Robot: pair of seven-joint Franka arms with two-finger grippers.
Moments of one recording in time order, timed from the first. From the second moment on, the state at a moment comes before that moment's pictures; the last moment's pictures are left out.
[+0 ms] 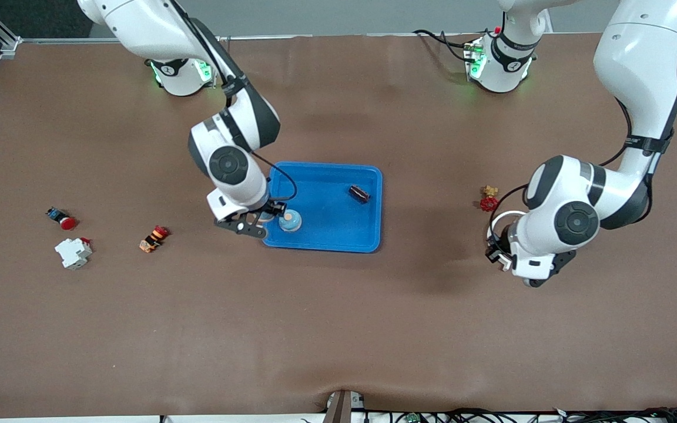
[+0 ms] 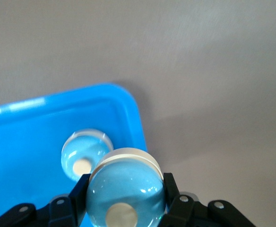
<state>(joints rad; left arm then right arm) 0.19 0.57 -0.51 -1.69 0.27 2.03 -1.07 0.54 0.44 0.04 -1.90 0.02 2.25 0.84</state>
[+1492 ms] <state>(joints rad) -0.16 0.80 -0.64 -1.58 0.27 2.24 -1.59 0.68 0.43 0.03 -2.14 0.02 2.58 1.02</state>
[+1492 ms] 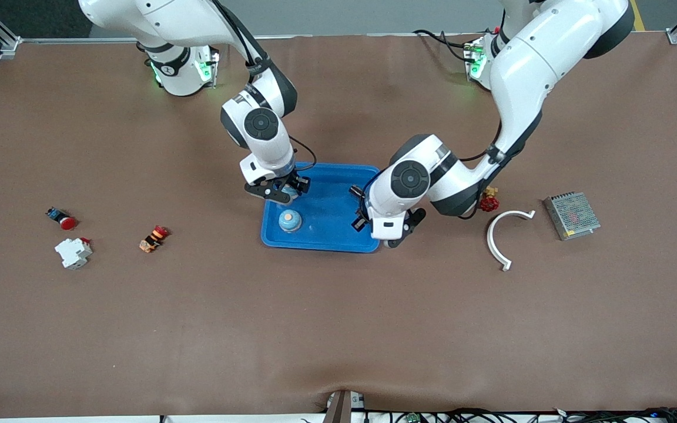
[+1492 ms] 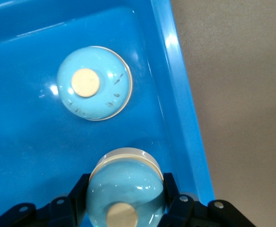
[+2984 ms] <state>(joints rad) -0.23 0.81 -0.51 -1.41 0.28 2.25 -1.50 0.69 0.45 0.03 -2.02 0.02 2.42 1.05</state>
